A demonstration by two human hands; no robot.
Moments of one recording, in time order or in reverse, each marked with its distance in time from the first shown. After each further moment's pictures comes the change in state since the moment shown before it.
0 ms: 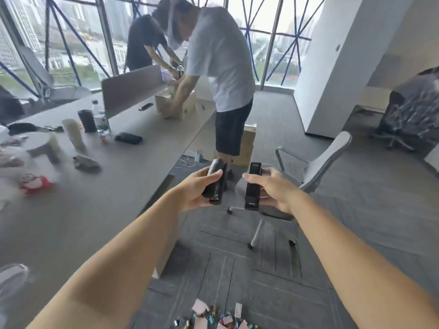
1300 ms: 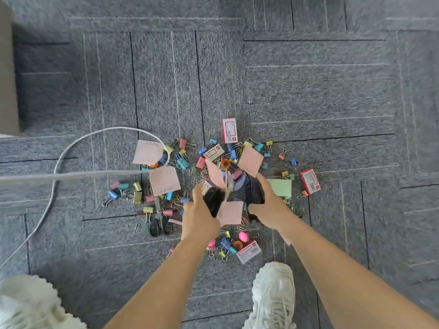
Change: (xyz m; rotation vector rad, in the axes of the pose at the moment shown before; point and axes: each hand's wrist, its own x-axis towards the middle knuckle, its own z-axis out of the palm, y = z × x) left_hand 0.213 -0.893 -0.100 0.902 0.016 -0.760; right_hand 0.144 0.957 0.123 -0.231 -0.021 0.847
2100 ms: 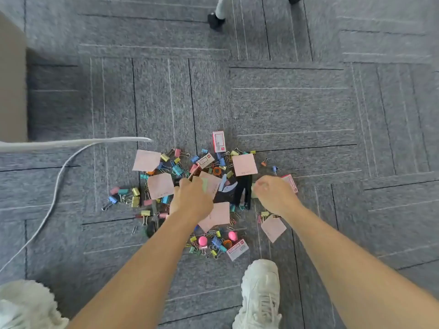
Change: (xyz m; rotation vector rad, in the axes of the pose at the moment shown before) left_hand -0.019 0.044 -0.053 0.340 0.025 0.181; right_hand -0.061 -0.050 -0.053 -0.311 0.247 -0.076
